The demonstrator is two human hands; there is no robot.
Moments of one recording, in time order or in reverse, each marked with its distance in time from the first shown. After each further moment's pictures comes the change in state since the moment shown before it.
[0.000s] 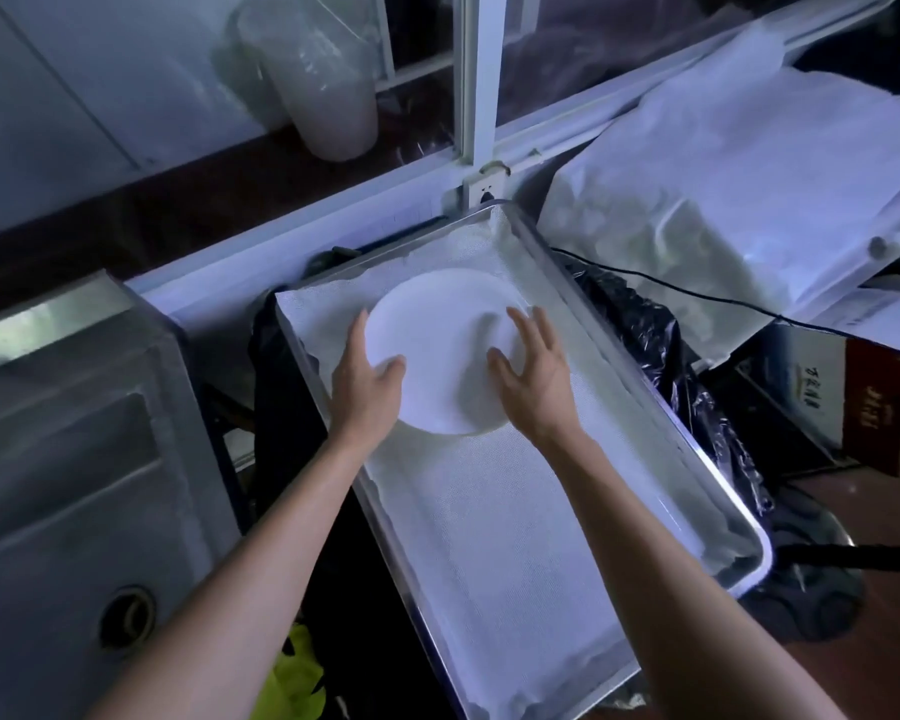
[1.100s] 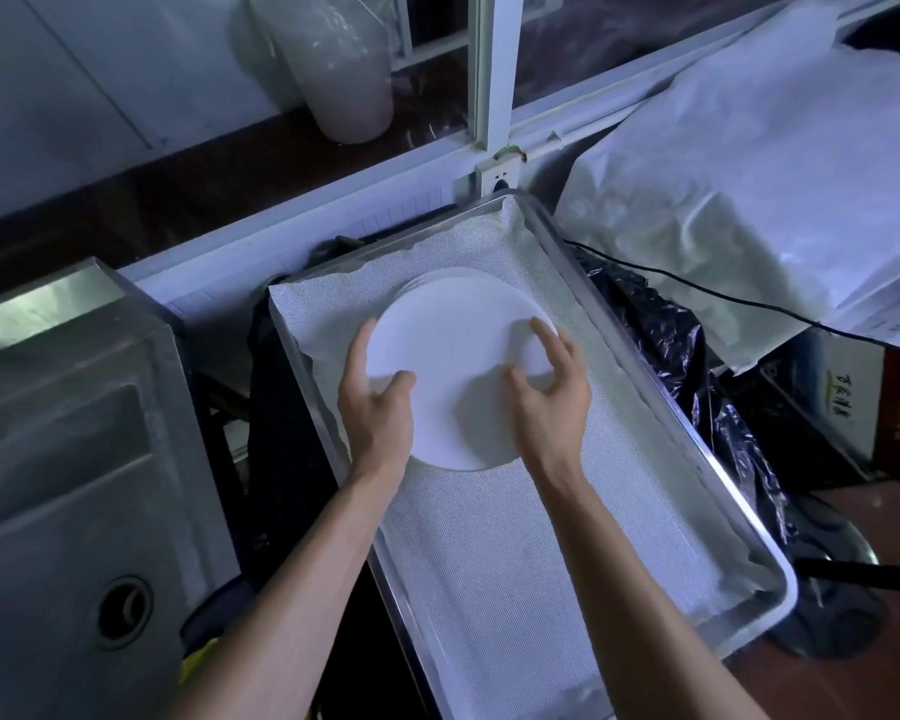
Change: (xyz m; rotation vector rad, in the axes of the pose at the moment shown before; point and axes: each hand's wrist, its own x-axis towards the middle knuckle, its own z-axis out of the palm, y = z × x) left_hand -0.026 0.019 0.027 -0.475 0.200 -0.103; right_hand -0.010 -0.002 0.007 0.404 0.205 0.142
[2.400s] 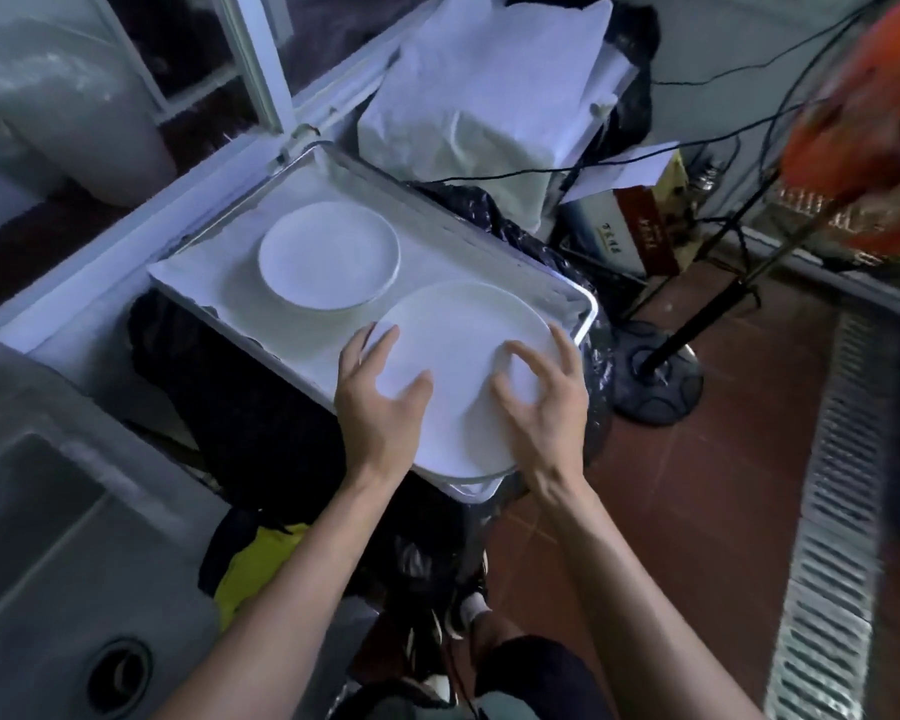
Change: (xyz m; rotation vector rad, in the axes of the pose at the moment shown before) left_hand -0.185 -0.002 -0.116 0.218 -0.580 0.423; right_hand -0.288 -0.003 -0.092 -0.206 0.445 -0.003
